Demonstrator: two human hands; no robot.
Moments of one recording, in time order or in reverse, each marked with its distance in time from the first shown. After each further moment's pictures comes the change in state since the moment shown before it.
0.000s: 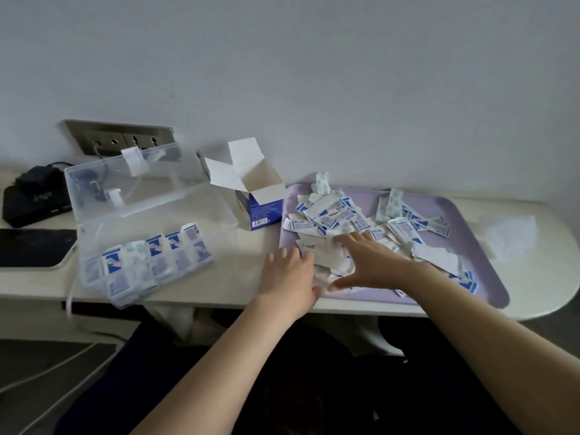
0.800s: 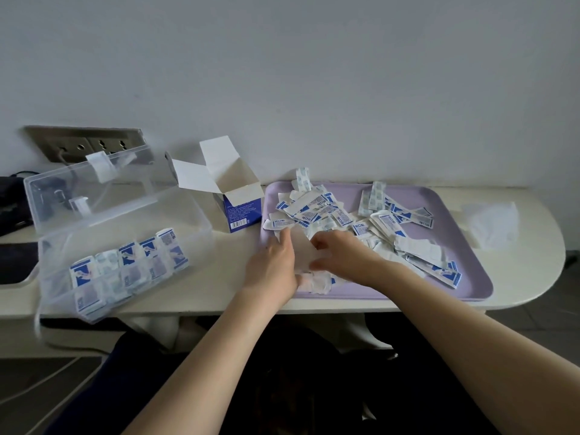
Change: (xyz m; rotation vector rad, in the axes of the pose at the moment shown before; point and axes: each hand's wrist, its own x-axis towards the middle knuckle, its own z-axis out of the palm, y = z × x) left_hand 0.023 0.006 0.005 -0.316 0.073 -0.096; right_hand 0.003 -0.011 -0.001 0.420 0.108 0.067
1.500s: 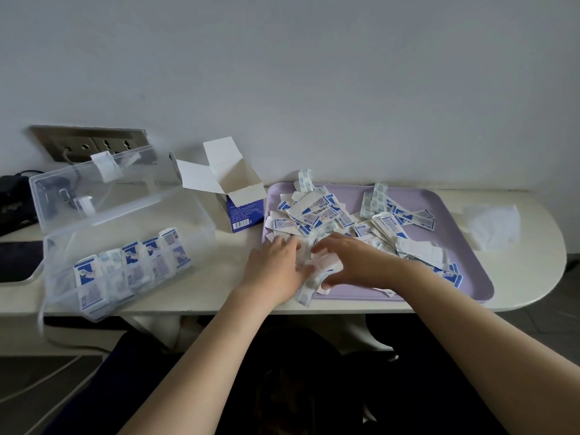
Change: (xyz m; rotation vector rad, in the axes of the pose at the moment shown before) left_hand 0.002 -0.004 -0.006 0.092 -0.044 0.077; right_hand -0.006 0.017 -0.009 -0.200 -0.143 -0.166
